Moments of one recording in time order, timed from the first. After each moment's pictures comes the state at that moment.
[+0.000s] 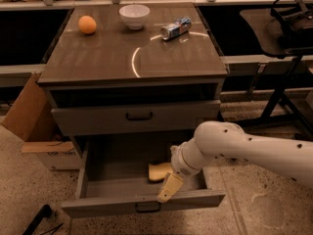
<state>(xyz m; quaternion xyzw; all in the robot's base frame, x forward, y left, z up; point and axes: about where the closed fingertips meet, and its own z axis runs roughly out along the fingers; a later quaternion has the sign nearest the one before) 0.465 -0.039 0.578 -0.57 0.78 0.18 0.19</state>
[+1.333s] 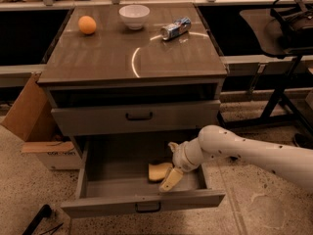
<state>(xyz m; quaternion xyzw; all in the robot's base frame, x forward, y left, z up) 0.529 -0.042 0.504 -0.58 0.74 0.21 0.25</state>
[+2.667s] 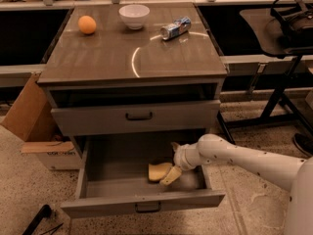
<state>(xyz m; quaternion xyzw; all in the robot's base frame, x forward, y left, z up) 0.591 -0.054 0.426 -0.56 0.75 0.19 0.30</state>
